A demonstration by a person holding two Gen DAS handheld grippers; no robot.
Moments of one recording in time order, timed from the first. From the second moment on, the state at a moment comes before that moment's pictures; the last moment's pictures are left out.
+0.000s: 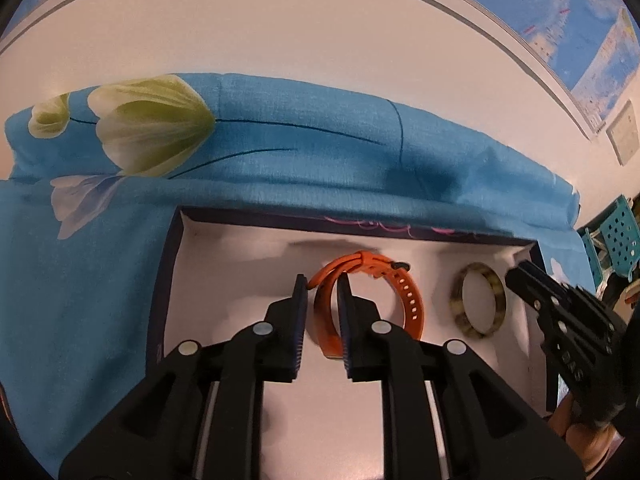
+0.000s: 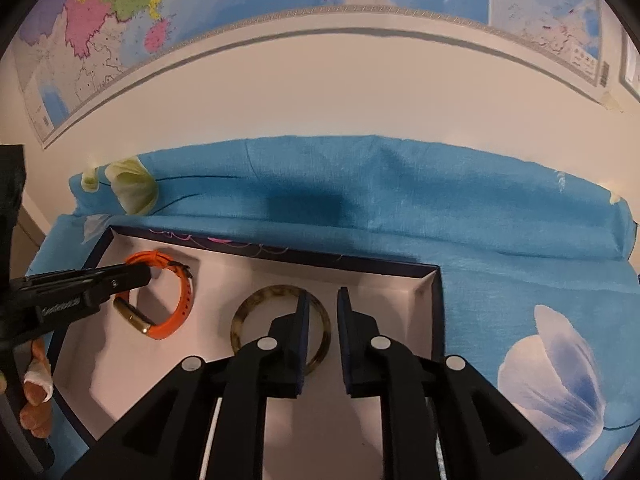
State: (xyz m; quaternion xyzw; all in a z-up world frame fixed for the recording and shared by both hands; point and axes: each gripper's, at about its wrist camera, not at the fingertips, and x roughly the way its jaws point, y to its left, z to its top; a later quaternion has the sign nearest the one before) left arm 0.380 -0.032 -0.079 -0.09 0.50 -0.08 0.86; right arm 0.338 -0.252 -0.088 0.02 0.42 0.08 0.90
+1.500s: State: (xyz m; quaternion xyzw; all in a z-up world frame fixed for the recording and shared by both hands) left arm 0.134 -0.020 -0.075 0.02 0.36 -0.18 0.91; right arm 0.126 -0.226 -0.096 -0.07 0.40 0.24 0.88
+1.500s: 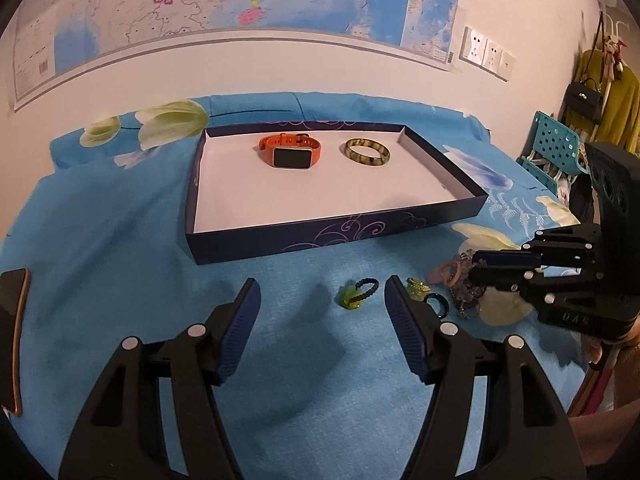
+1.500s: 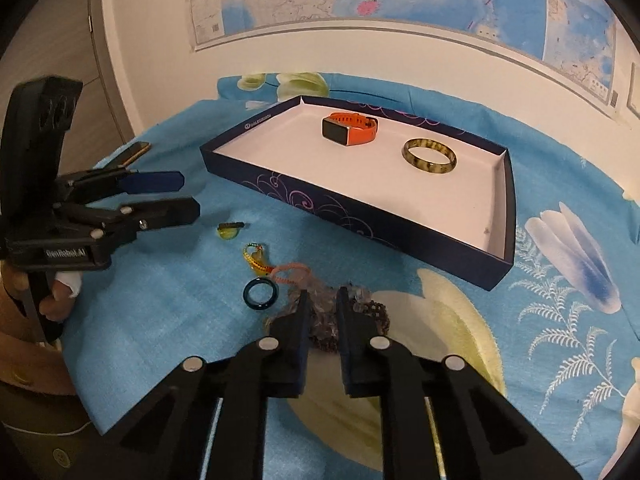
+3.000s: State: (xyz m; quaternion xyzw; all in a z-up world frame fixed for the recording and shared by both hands) left arm 0.115 -0.085 -0.091 0.08 0.39 -0.30 0.87; right arm 0.129 -0.304 -0.086 0.06 0.39 0.18 0.90
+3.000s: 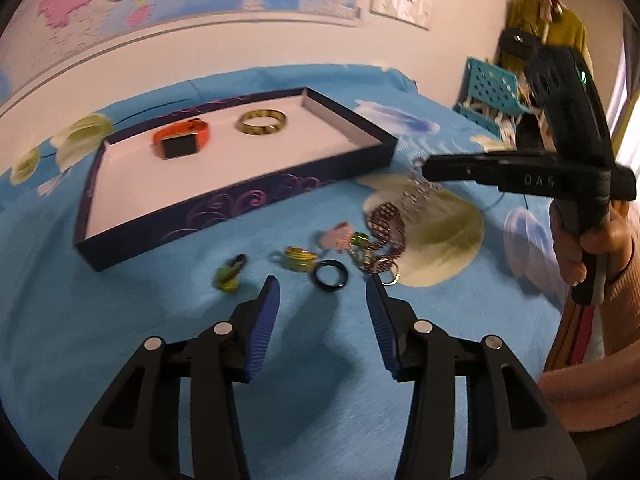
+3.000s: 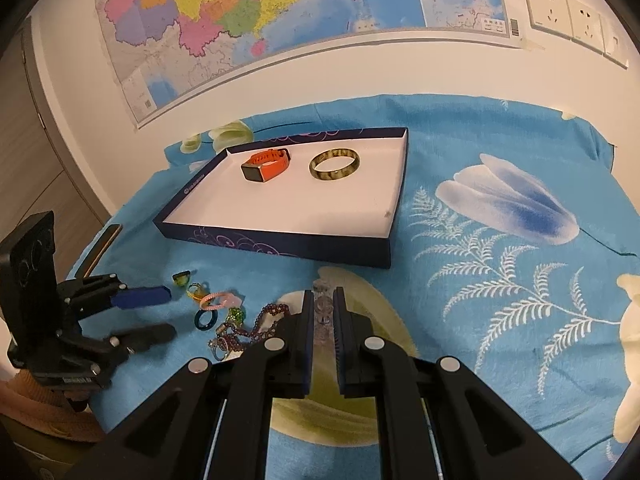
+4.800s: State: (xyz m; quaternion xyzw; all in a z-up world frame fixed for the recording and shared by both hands) left arm 0.135 -0.081 -0.059 0.02 0.37 -0.31 0.87; right arm 0.123 -0.300 -0.053 0.08 0.35 0.20 0.91
